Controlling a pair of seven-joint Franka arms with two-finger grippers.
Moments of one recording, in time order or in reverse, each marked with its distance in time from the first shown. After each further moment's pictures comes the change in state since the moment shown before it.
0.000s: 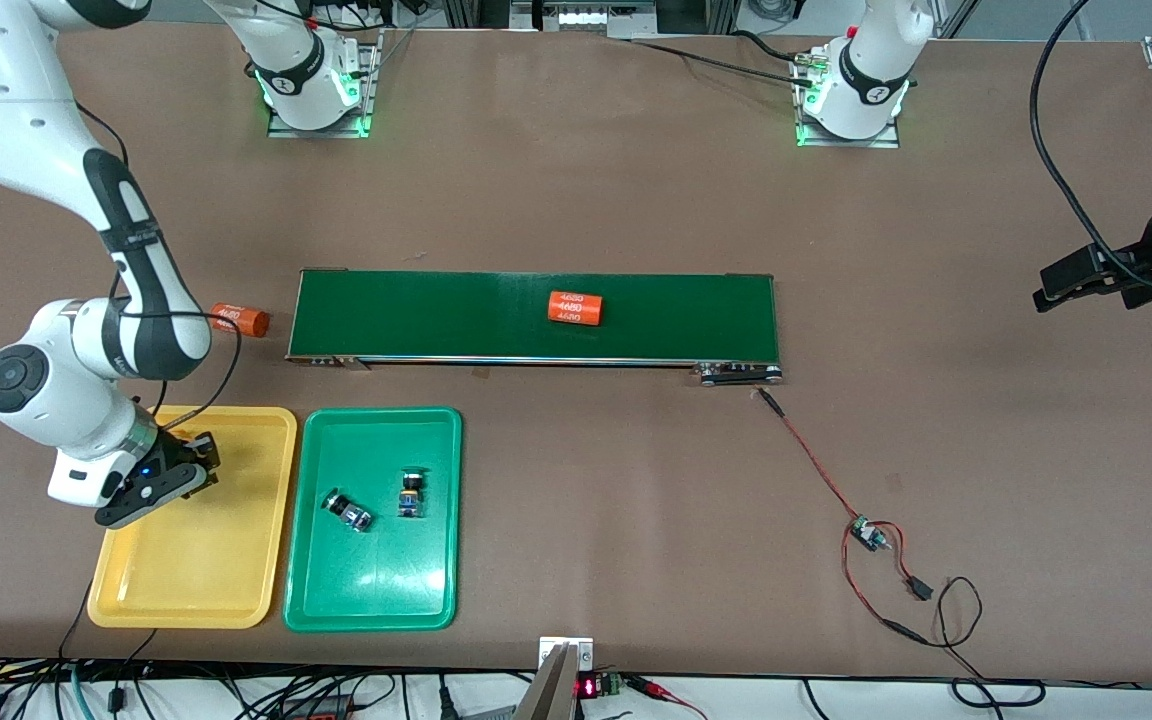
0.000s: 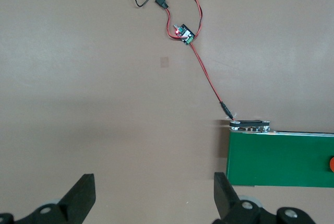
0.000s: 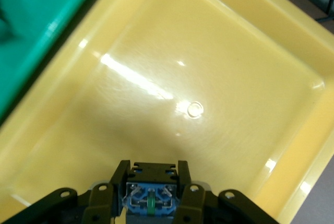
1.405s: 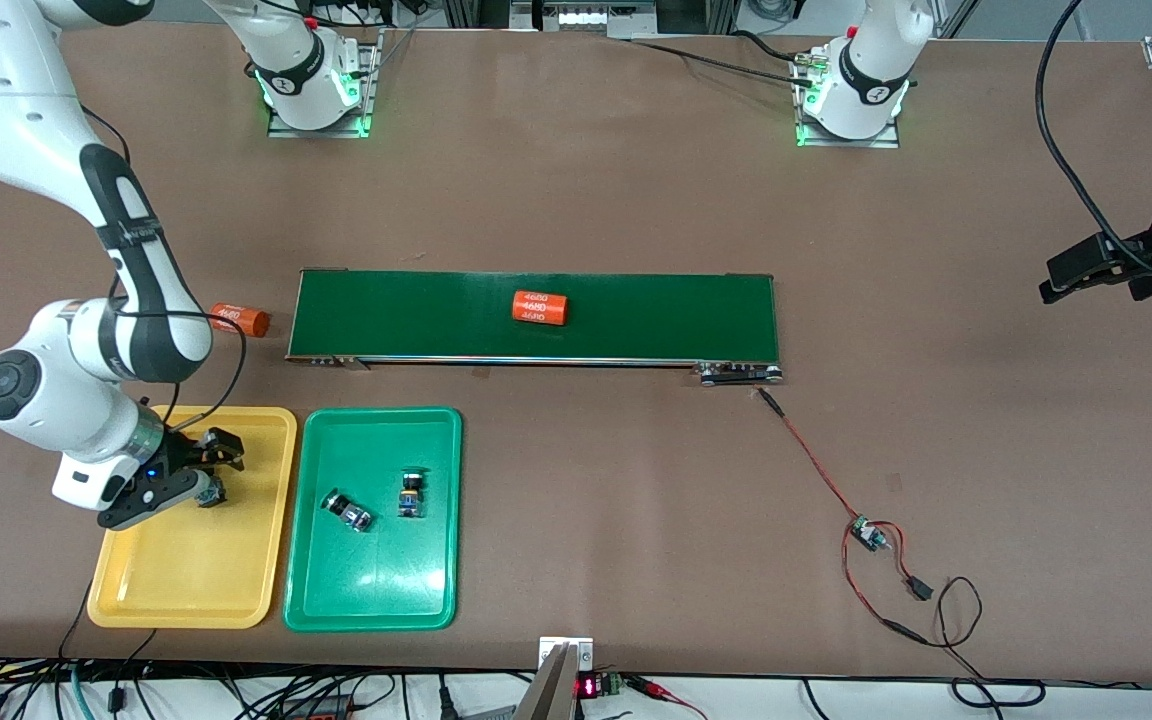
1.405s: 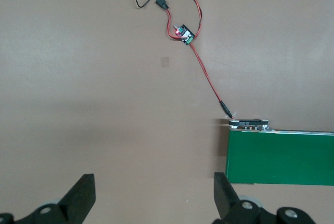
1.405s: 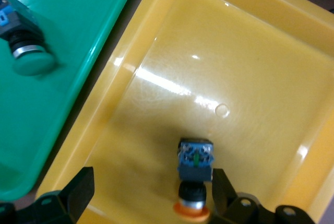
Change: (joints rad) left arm -0.006 -0.017 0.007 -0.001 0.000 -0.007 0.001; right arm 0.032 -0.072 0.018 0.024 0.076 -0.188 0.134
